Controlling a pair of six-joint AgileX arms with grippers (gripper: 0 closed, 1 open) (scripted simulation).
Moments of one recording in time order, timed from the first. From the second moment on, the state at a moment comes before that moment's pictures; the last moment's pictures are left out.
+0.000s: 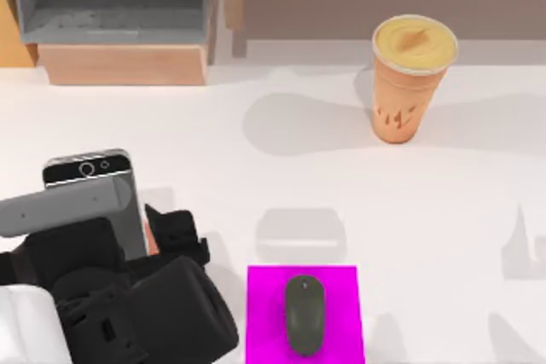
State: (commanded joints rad) left arm -1.12 1.11 0.60 -0.69 -1.06 -1.16; right arm 0.00 0.00 0.00 0.00 0.00 0.00
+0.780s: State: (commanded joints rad) left arm -1.28 1.14 0.64 -0.98 -1.09 -1.49; right arm 0.00 0.00 0.00 0.00 0.00 0.00
